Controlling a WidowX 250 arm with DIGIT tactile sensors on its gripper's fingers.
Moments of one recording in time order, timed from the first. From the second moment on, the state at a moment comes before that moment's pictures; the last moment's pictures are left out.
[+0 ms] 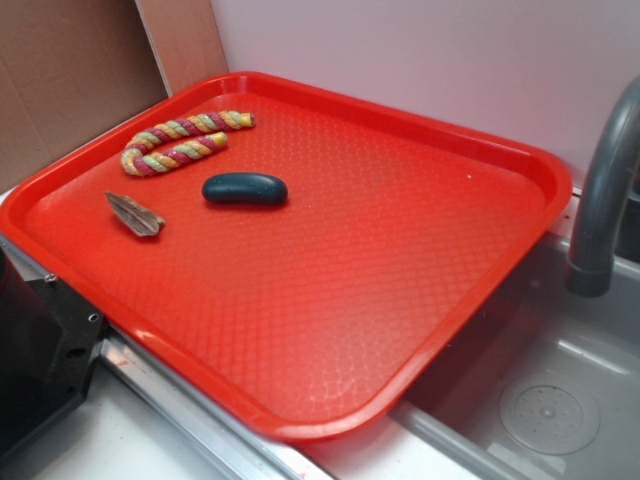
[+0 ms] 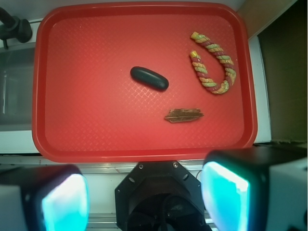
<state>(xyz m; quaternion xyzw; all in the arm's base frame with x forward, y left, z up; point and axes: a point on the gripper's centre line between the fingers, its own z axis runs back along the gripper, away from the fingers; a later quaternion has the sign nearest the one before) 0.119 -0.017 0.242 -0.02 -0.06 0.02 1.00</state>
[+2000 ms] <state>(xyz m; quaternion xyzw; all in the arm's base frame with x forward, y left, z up) 0.157 0.058 0.066 0.03 -0.14 0.66 0.74</state>
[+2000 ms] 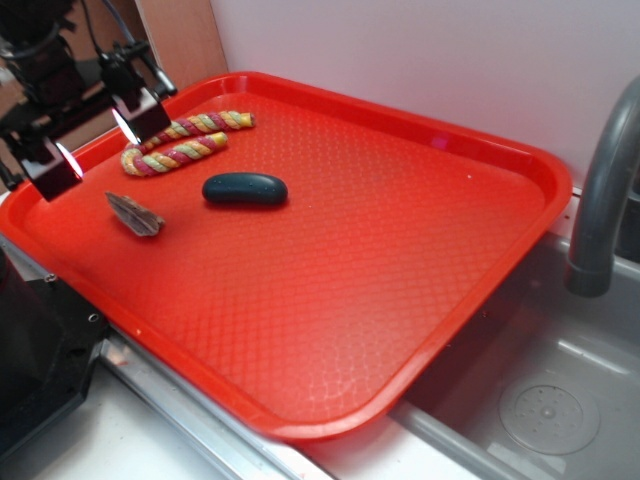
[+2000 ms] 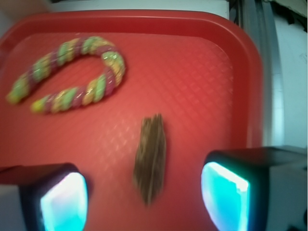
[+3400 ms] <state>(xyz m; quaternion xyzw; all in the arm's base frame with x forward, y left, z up) 0.177 0.069 0.020 0.11 -0.14 0.65 0.74</state>
